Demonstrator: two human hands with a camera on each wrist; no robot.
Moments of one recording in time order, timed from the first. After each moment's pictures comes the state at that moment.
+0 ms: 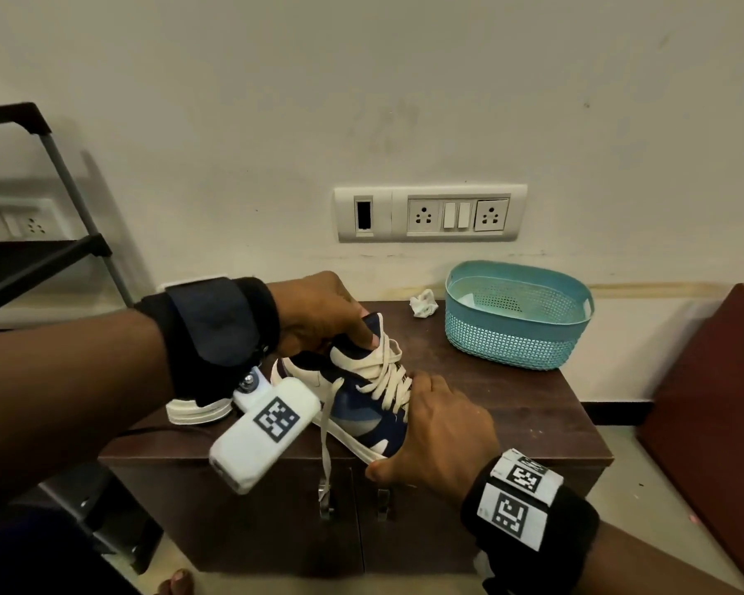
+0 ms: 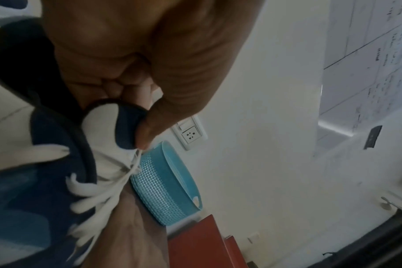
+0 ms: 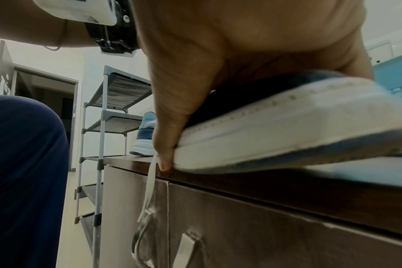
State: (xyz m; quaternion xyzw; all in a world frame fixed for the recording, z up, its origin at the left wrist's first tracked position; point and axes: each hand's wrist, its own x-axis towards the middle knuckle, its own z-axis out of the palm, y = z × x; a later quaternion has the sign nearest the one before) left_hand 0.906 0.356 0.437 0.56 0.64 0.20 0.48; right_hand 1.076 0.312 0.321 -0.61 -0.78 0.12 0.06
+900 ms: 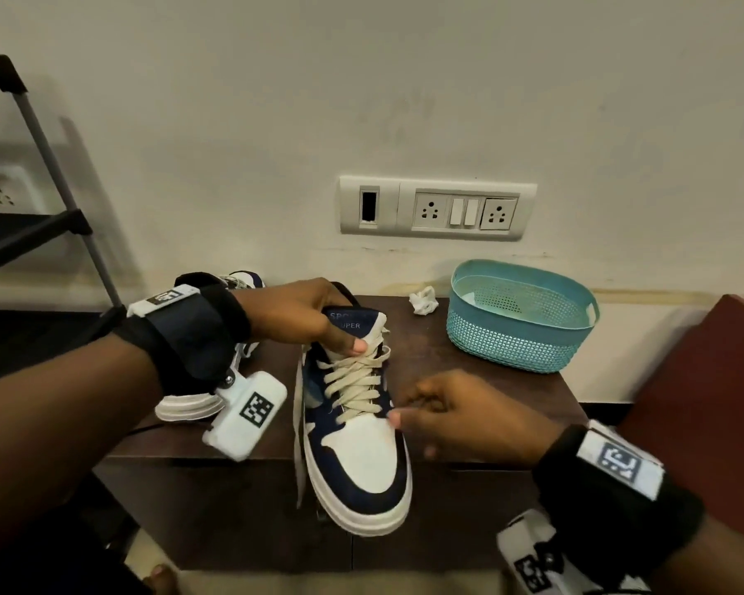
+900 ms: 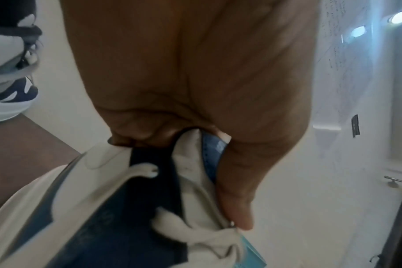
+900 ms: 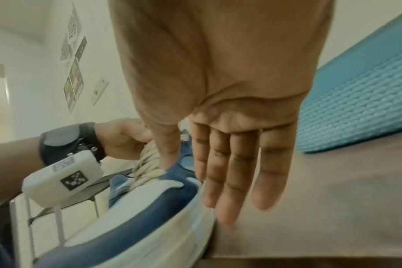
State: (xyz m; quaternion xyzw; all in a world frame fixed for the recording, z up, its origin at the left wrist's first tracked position) left_hand 0.854 0.380 0.409 0.75 0.51 0.12 0.40; right_hand 1.095 0.336 0.348 -0.50 -0.78 0.36 0.10
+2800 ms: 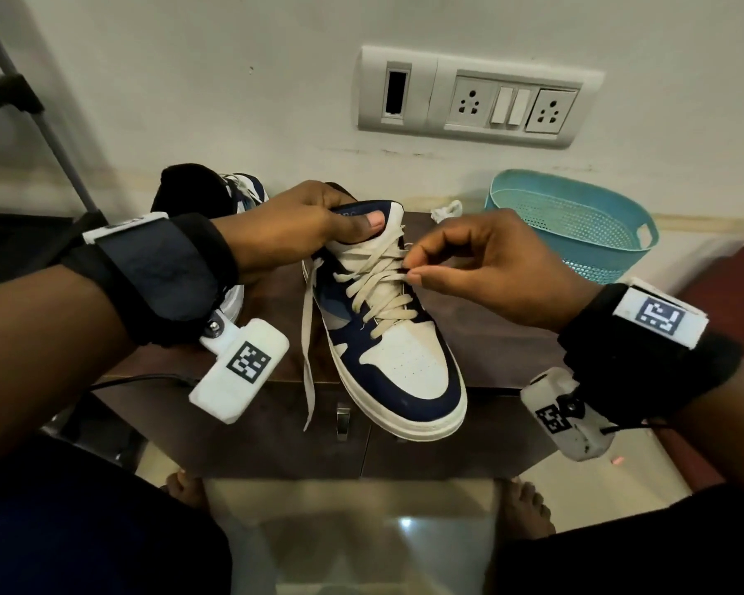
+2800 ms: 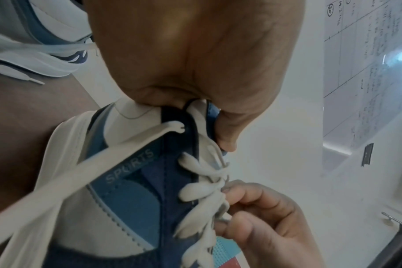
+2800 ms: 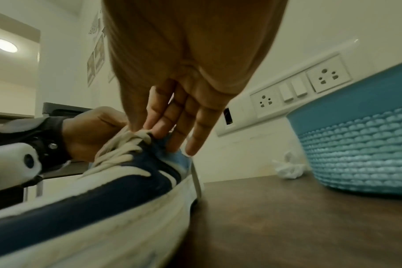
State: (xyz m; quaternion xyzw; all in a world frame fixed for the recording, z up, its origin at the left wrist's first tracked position) left_hand 0.832 0.377 0.377 0.67 0.50 0.31 0.45; right_hand 1.074 0.376 0.366 -0.37 -0.83 0.31 0.27
